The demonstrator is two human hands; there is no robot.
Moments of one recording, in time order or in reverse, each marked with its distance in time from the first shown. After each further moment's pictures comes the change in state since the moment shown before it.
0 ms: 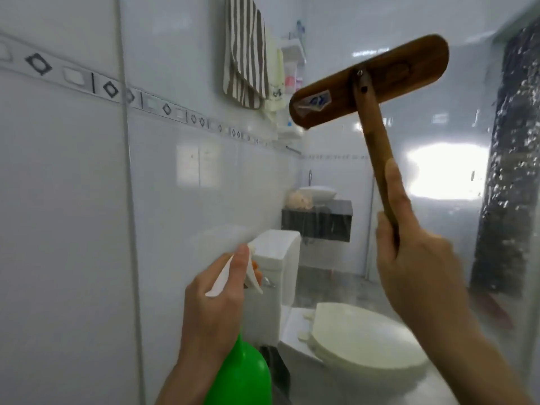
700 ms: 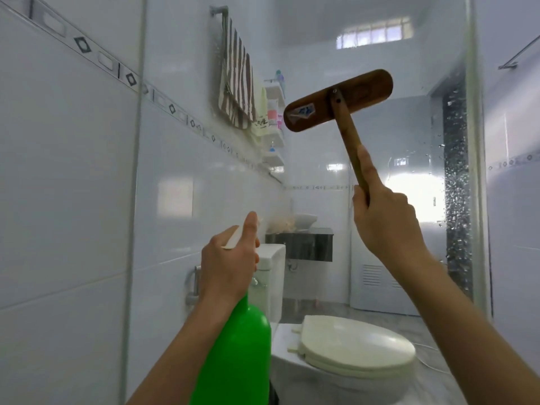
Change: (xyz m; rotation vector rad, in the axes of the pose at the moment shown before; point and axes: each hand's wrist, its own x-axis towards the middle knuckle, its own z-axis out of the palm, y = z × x) left_hand -0.036 -0.058 -0.005 0.042 -0.003 0.154; right_hand -0.058 0.015 0.027 -0.100 0.039 0.007
